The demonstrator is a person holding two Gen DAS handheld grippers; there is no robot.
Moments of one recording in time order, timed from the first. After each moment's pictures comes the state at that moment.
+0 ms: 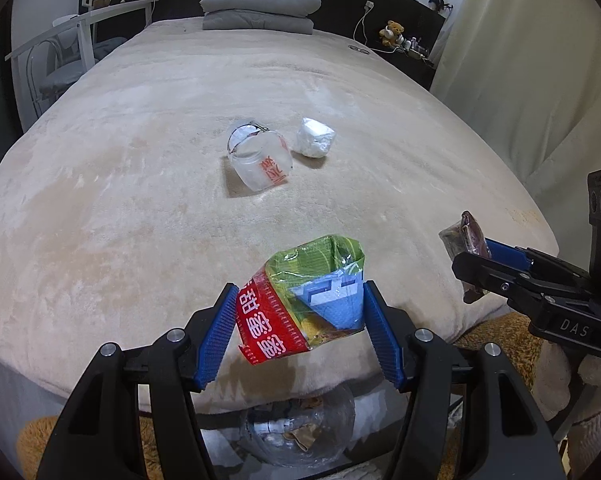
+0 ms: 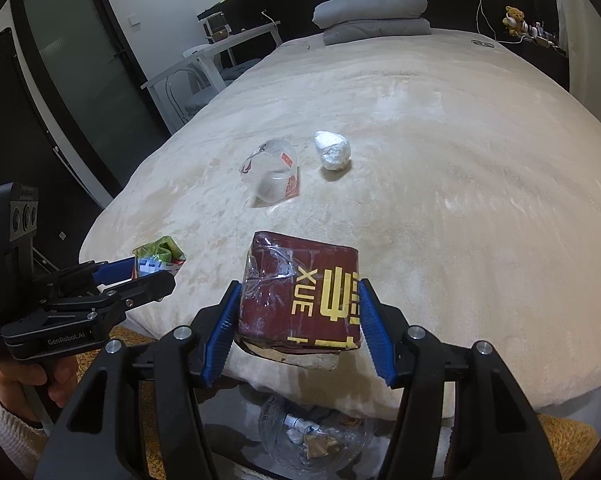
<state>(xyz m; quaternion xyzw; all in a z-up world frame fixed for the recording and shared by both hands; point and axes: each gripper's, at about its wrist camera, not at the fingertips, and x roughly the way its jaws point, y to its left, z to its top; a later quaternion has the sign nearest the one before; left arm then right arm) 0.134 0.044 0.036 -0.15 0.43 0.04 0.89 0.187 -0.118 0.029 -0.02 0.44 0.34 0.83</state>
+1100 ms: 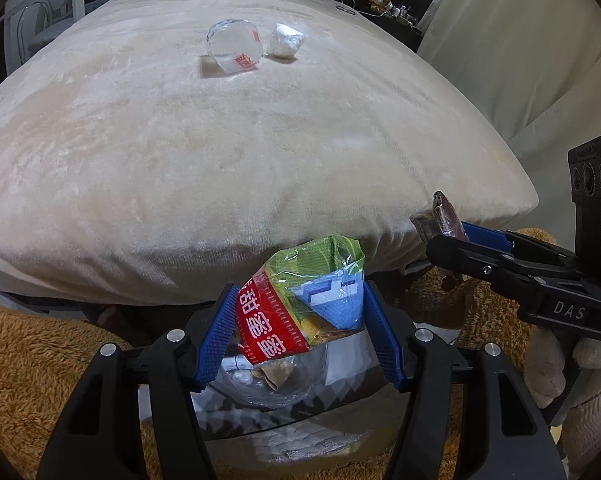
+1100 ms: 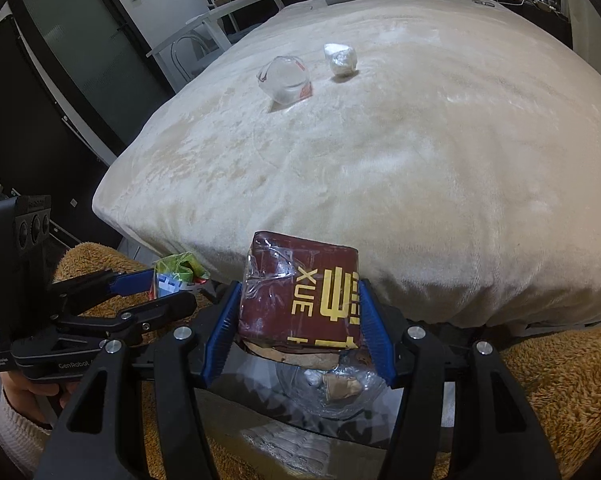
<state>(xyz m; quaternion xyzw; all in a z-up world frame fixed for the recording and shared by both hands) 0.057 -0.008 -0.026 -0.18 0.48 0.00 0.86 0.101 -0.148 -0.027 -0.02 0.50 0.34 0.80</state>
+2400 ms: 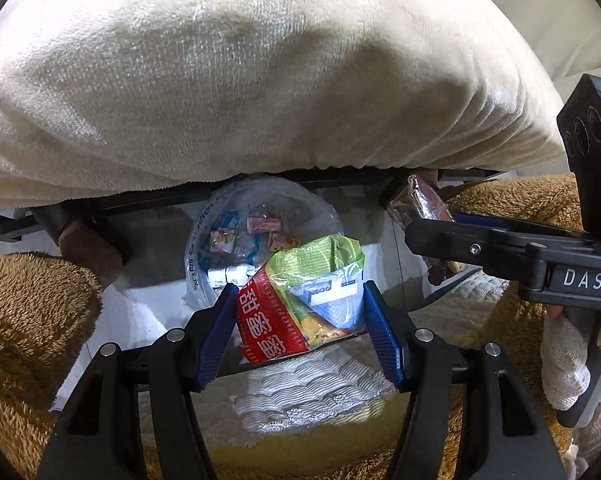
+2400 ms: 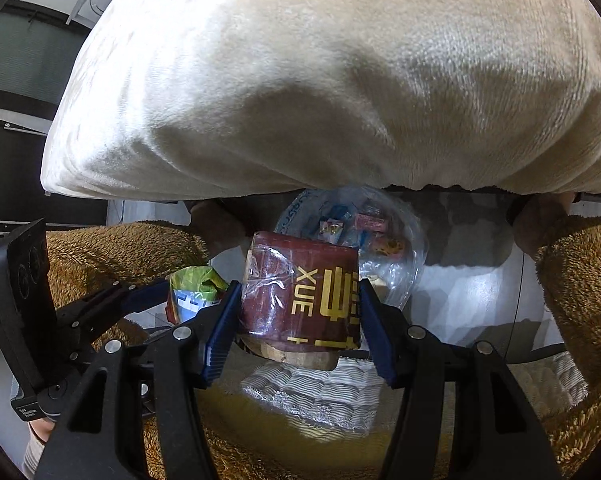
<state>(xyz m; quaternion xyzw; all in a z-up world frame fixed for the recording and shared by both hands) 0.074 -0.024 -0.156 -0.21 0.63 -0.02 0.75 0.124 -0.135 -0.168 0.02 0.69 0.27 0.67</state>
